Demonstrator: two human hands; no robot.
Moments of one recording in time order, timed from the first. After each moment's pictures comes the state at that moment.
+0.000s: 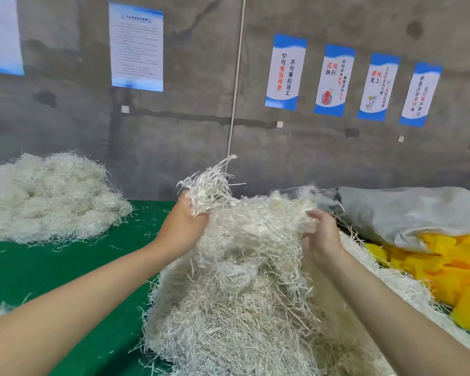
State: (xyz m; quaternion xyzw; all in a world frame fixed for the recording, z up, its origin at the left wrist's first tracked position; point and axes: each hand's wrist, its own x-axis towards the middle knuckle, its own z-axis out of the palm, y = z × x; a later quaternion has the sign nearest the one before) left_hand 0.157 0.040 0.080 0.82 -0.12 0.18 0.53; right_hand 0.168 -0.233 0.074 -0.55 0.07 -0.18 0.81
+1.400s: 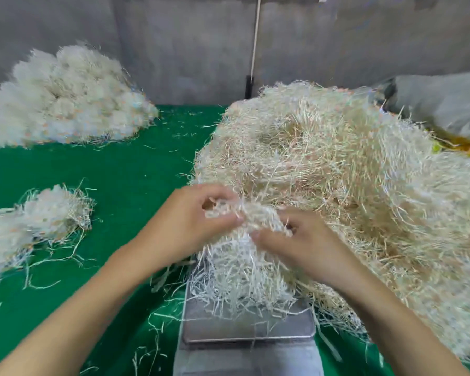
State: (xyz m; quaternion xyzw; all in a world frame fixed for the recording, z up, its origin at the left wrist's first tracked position) left_hand 0.019 0.089 -0.023 0.88 -0.23 0.08 0.40; right_hand -0.012 -0.127 -0.033 -0.87 -0.11 0.04 0.47
